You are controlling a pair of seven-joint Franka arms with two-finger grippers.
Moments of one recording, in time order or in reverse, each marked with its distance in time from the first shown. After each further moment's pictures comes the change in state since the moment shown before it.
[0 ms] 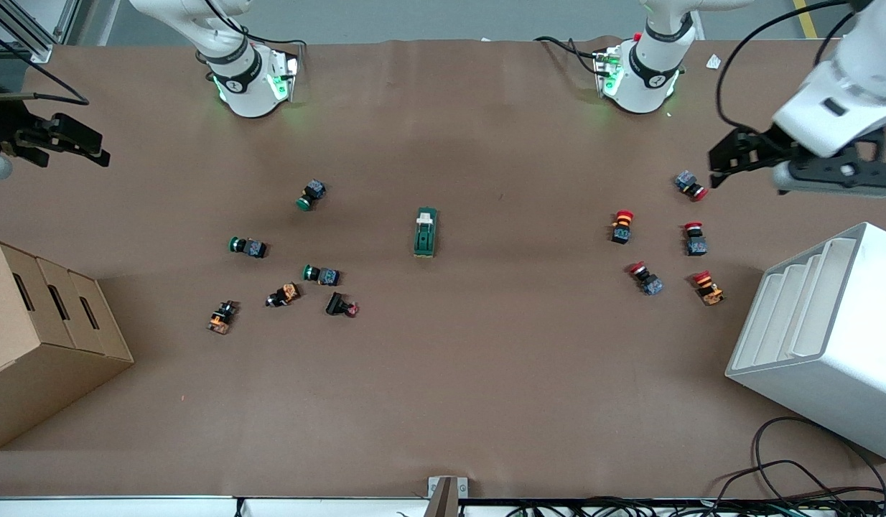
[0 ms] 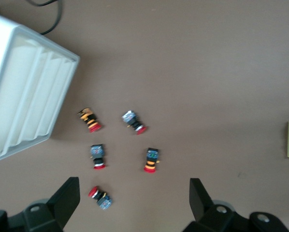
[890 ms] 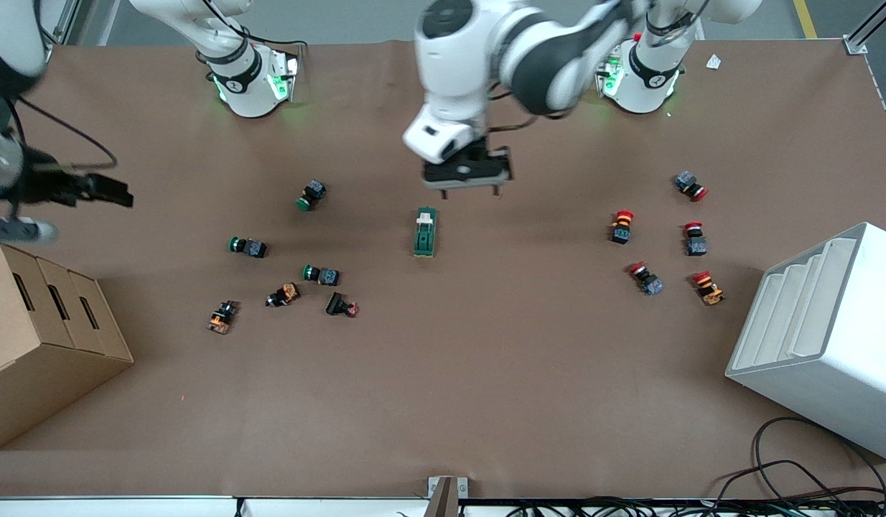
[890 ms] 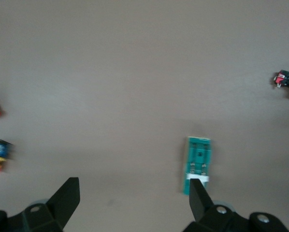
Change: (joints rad) left arm -0.603 0.417 -0.191 -0.013 0.424 0.347 -1.149; right arm 0.003 0.225 -0.003 0.035 -0.030 0.046 0.000
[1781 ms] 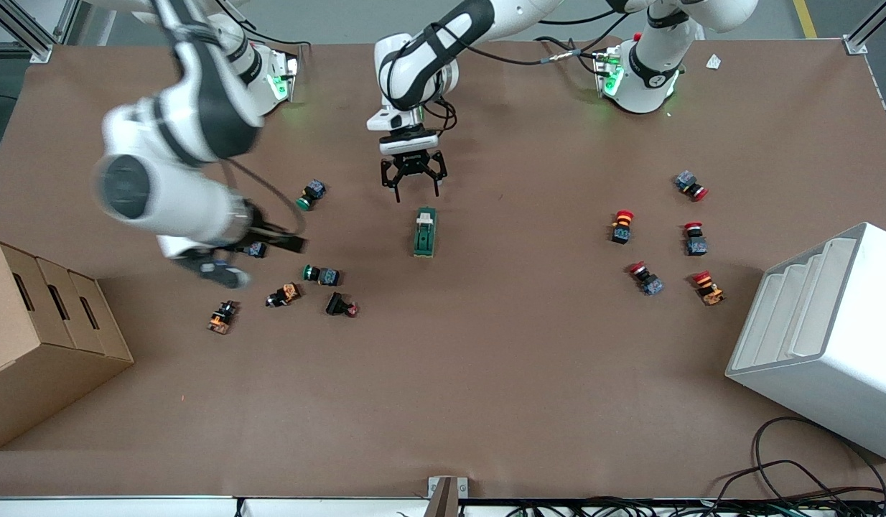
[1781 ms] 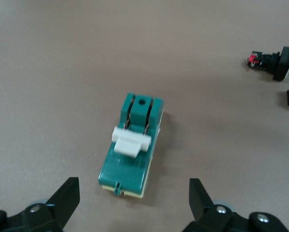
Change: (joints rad) left arm -0.310 0.346 0.001 -0.153 0.939 0.100 -1.123; right arm 0.383 0.125 0.028 -0.196 0.229 0.405 0.776
